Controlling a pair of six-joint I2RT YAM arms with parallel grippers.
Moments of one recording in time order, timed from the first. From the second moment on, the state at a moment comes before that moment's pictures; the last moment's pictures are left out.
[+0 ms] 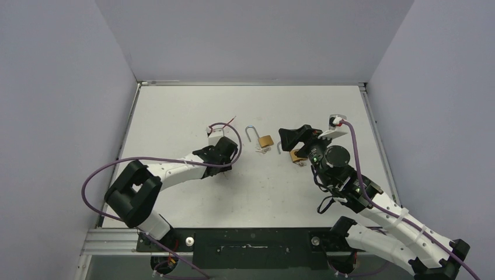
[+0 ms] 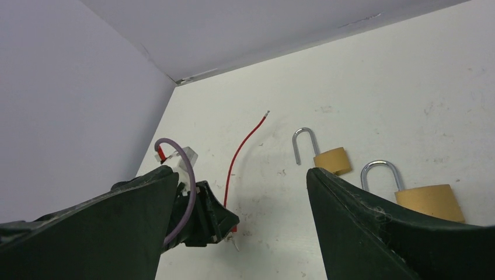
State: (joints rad) left arm -0.75 1.53 0.84 -0.29 -0.46 -0.78; right arm 0.82 0.77 0.79 -0.10 0.48 0.60
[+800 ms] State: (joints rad) left arm -0.66 1.19 0.93 -0.37 -0.38 -0.59; right arm 0.81 0.67 0.91 -0.50 0.62 0.64
